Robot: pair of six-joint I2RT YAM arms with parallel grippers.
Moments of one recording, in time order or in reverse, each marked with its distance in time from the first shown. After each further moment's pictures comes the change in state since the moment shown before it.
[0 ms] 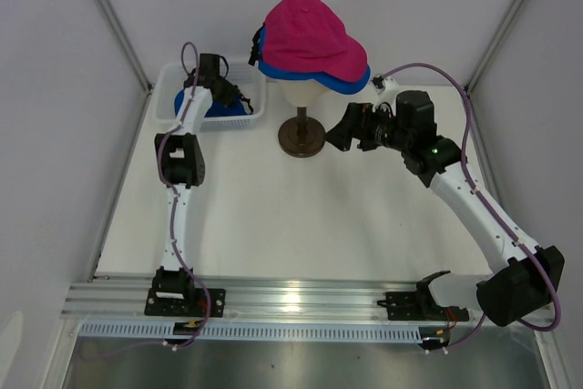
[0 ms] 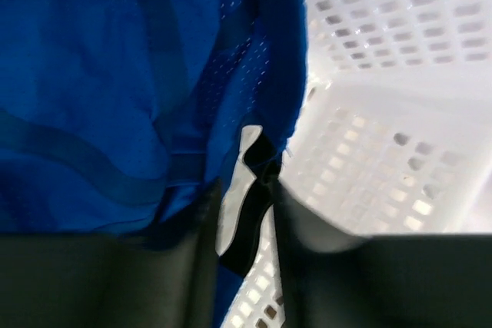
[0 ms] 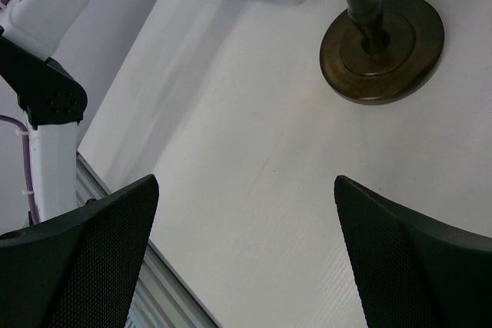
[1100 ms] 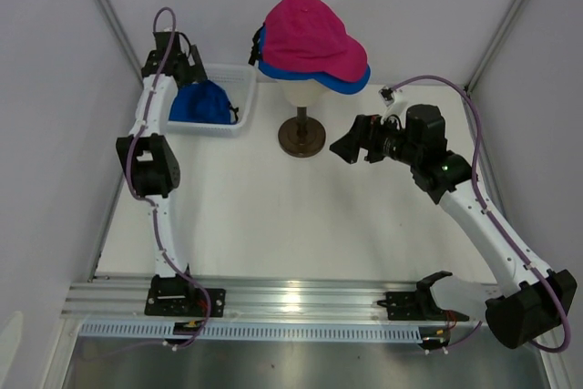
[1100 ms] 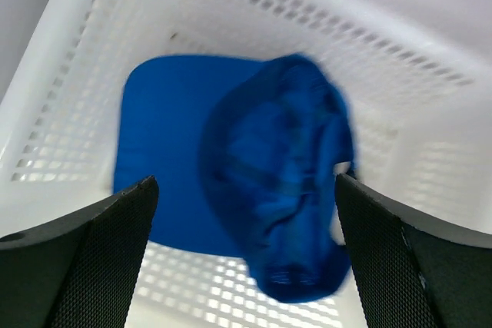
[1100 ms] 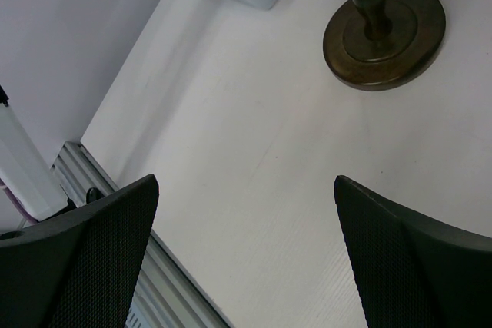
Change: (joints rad) left arm 0.110 -0.388 -0.267 0.037 -0.175 0.716; right arm -0.005 -0.129 -0.111 0.007 -0.008 -0.005
